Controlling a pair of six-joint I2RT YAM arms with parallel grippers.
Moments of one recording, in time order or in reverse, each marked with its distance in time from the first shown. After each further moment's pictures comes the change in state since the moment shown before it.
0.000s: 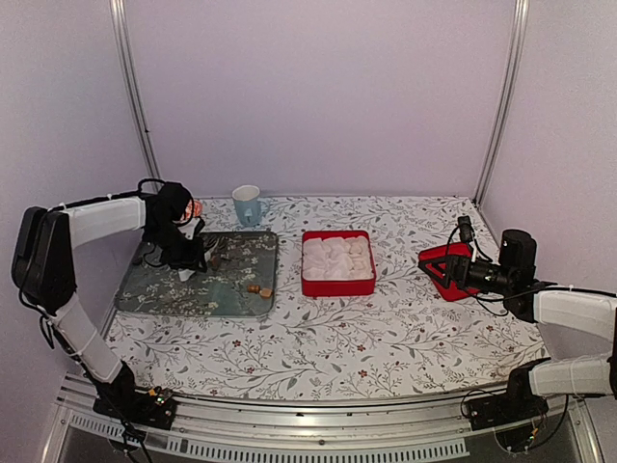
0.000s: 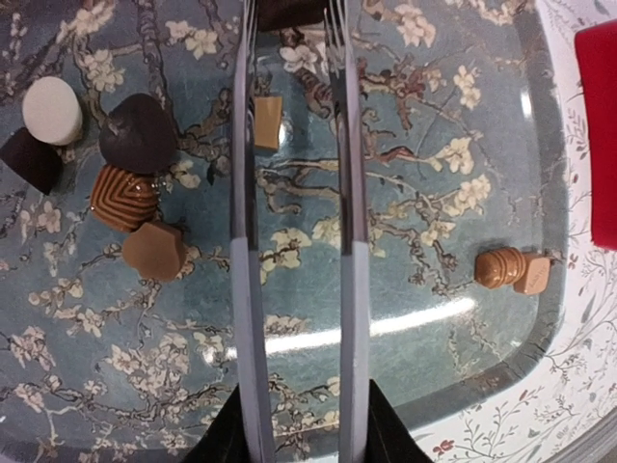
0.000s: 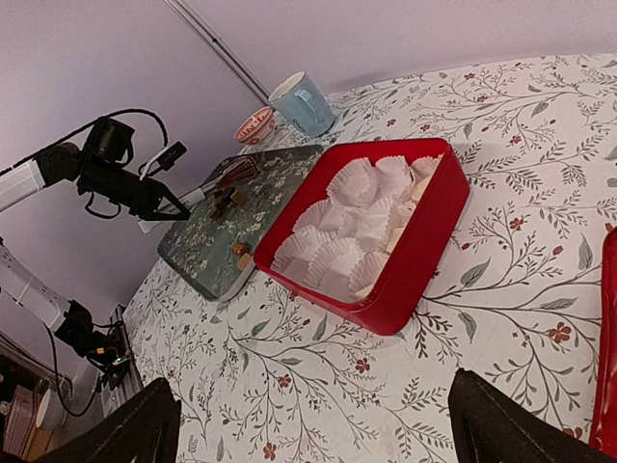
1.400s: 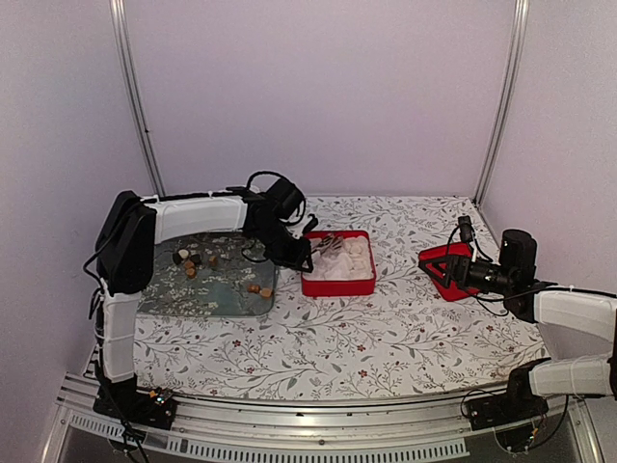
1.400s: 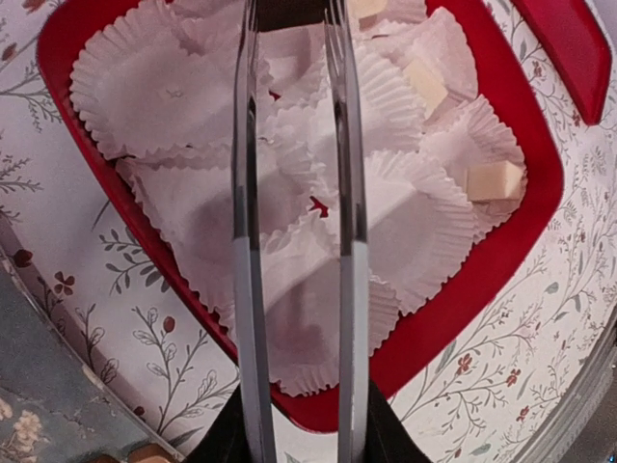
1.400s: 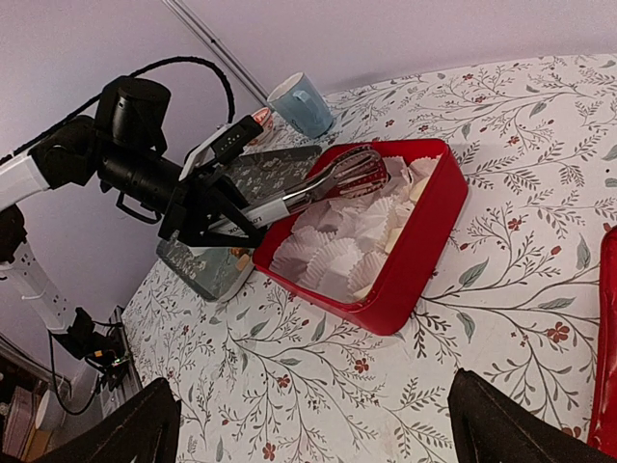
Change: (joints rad) left arm -0.478 0.457 0.525 0.087 0.114 -0.082; right arm 0.000 -0.005 0.000 -0.005 0.005 0.000
